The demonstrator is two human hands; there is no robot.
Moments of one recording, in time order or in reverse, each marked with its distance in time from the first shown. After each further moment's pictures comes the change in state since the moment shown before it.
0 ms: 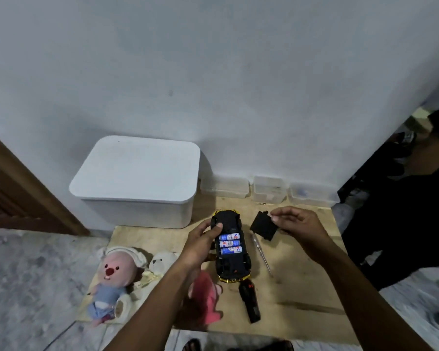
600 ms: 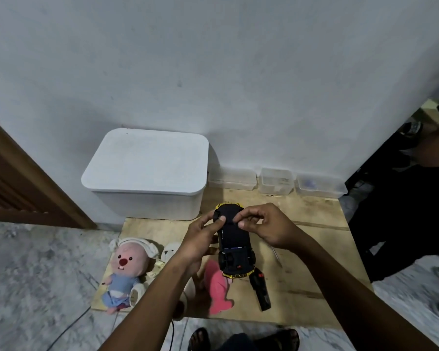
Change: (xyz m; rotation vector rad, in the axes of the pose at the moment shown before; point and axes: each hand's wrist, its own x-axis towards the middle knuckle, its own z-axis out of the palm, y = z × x) left_hand -0.016 0.008 -0.028 0.055 -0.064 0.015; right_hand -0.005 -0.020 0.089 -0.379 -0.326 -0.189
